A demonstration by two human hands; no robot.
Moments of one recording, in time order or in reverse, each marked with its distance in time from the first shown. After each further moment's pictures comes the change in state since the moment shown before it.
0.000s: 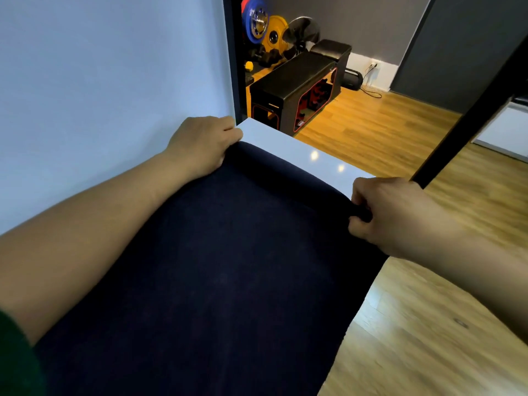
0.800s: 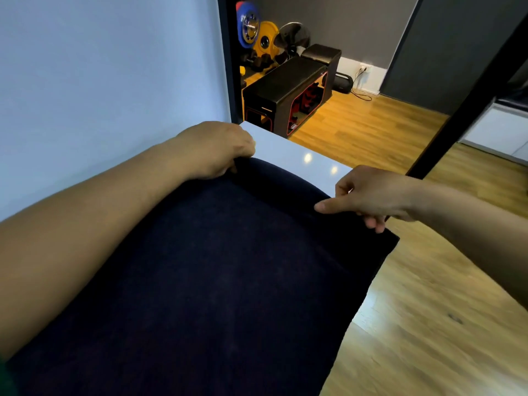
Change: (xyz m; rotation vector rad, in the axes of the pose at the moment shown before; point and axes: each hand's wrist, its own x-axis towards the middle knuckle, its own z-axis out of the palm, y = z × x) left_hand 0.009 0.012 -0.032 -0.075 -0.212 0.205; right_hand 0.039 -0.004 -0.018 0.595 -0.484 0.293
